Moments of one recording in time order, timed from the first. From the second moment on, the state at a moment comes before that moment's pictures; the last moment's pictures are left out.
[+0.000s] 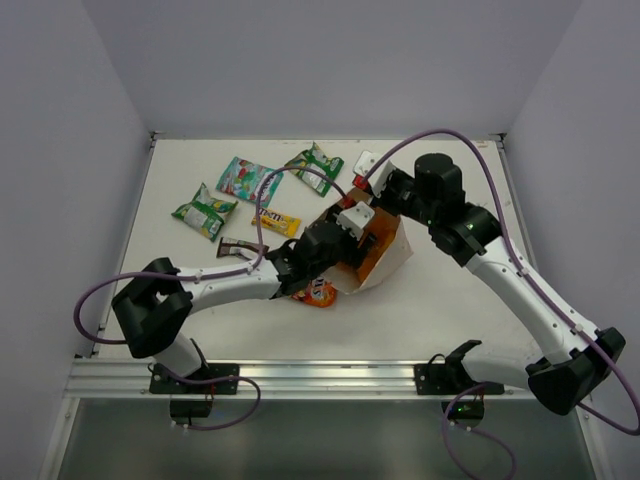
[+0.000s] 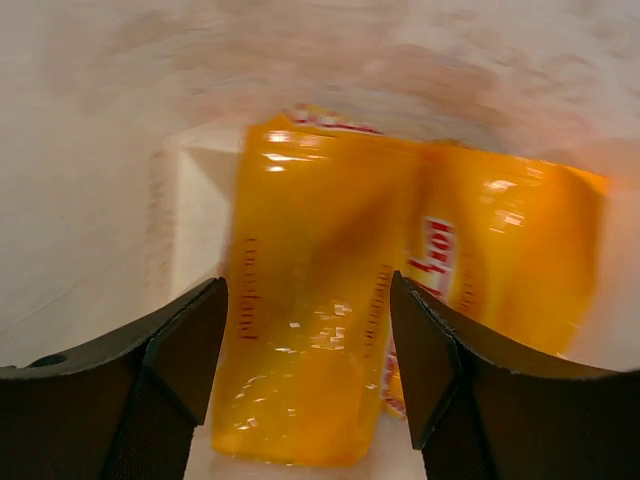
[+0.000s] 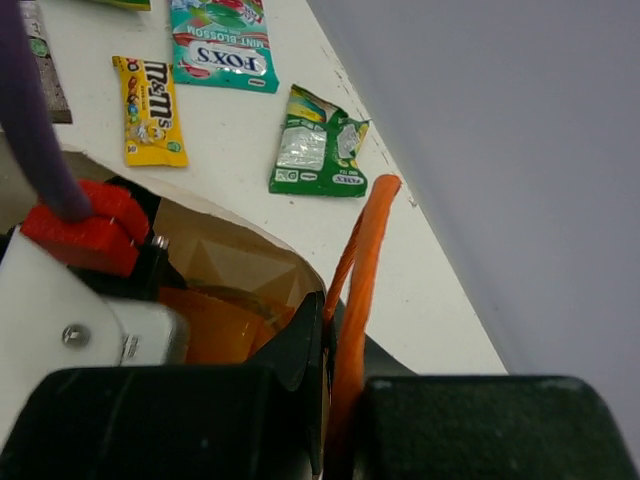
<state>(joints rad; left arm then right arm) -0.99 1.59 0.97 0.32 -0.25 -0.02 0.59 1.20 1.28 -0.42 -0.13 -0.64</state>
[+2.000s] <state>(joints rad) -0.88 1.12 1.40 -0.33 -0.58 -0.17 0.45 1.12 1.05 -0.26 0.02 -0.51</state>
